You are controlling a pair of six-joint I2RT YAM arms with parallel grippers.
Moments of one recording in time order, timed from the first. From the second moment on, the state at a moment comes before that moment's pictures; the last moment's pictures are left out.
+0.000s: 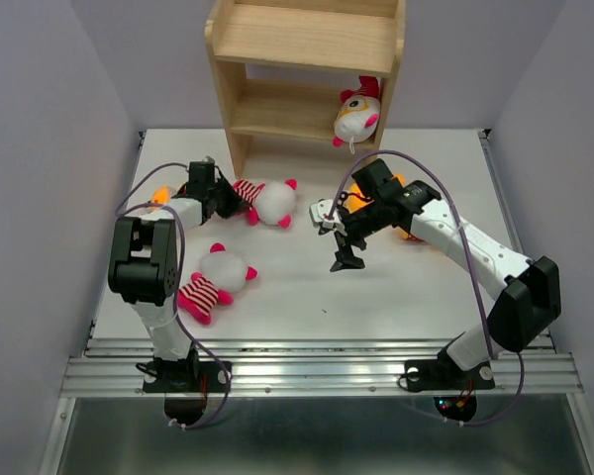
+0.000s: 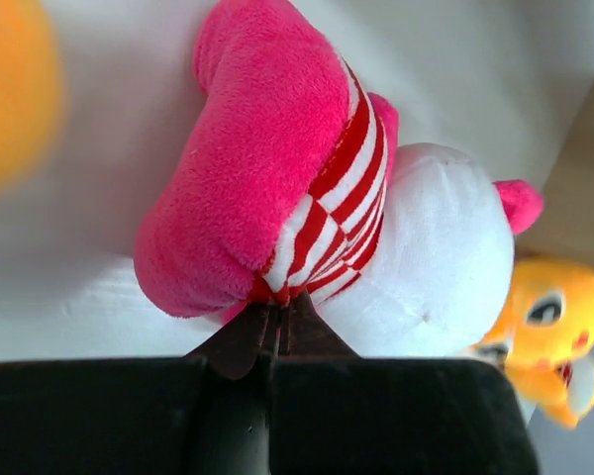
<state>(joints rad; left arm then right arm) -0.11 1.87 1.15 -0.04 0.22 -0.83 0.61 1.55 1.39 -0.84 -0.80 -0.96</state>
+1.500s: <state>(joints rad) -0.29 1.42 0.77 -0.02 0.57 -0.80 0.76 1.45 1.07 -0.46 -0.32 -1.59</state>
